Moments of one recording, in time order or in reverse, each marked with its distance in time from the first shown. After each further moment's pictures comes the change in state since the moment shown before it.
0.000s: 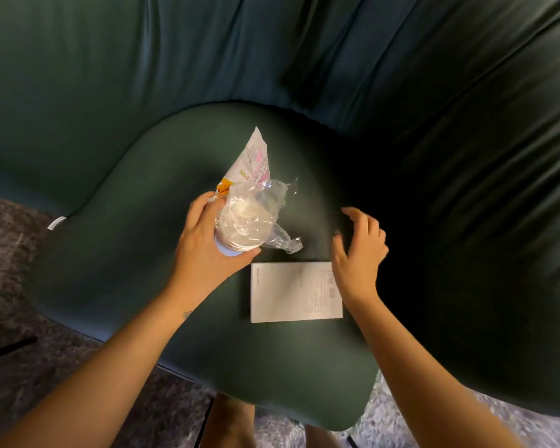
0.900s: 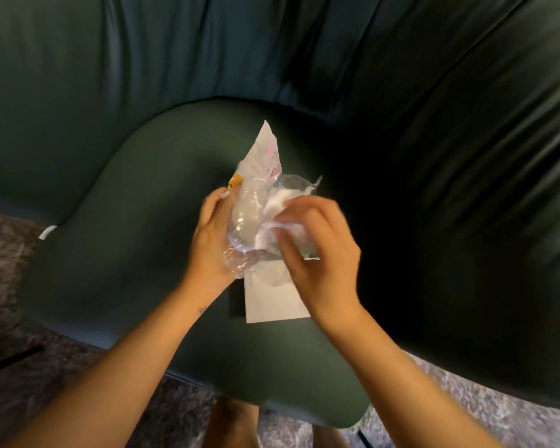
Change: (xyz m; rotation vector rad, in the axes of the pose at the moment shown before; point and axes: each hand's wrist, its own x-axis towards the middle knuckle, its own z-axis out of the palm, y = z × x) left_hand 0.007 0.006 0.031 -0.134 -0.114 -0.002; right_hand -0.021 -0.075 -0.042 0.406 0.059 -0.545
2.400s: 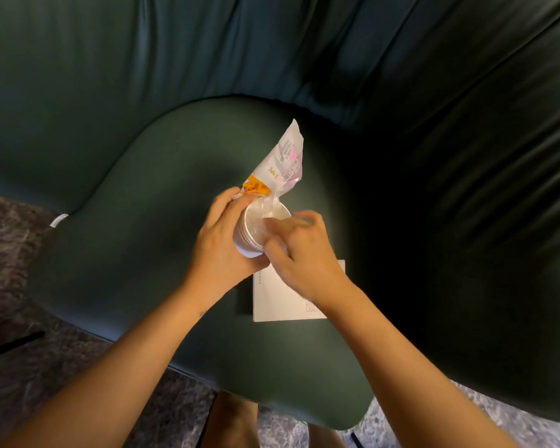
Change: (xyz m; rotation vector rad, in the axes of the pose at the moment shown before) left_hand -0.005 0.005 -0.017 0.169 0.052 0.139; right_hand 0.010 0.016 0.036 -0.217 -0.597 0.143
